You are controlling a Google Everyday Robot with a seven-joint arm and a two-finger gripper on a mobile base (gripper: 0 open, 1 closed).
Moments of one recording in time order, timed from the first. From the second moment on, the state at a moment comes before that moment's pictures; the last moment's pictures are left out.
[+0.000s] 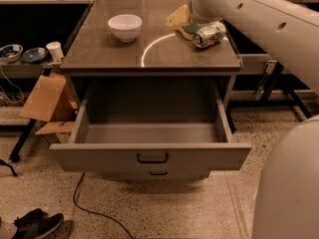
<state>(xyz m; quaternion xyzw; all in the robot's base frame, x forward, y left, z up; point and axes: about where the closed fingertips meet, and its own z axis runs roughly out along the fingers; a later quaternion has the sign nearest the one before) 0.810 -0.135 0.939 -0.08 0.89 -0.02 0.44</state>
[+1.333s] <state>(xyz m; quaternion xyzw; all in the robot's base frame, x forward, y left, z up) 0.860 -0.095 0.953 -0.19 0.86 0.02 0.48</state>
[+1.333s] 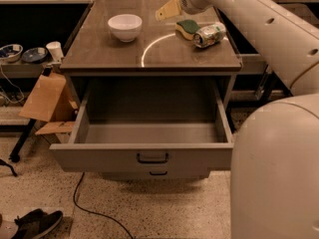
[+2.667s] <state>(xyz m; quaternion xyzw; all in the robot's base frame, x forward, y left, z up) 0.903 -0.126 0.918 -0.16 0.87 -0.01 0.47</state>
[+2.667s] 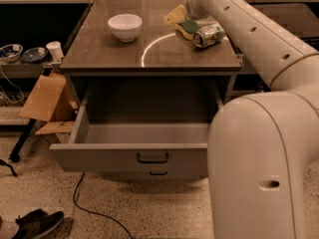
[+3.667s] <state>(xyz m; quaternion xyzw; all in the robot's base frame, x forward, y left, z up) 0.933 -0.134 0.896 -0.23 0.84 0.04 0.48</state>
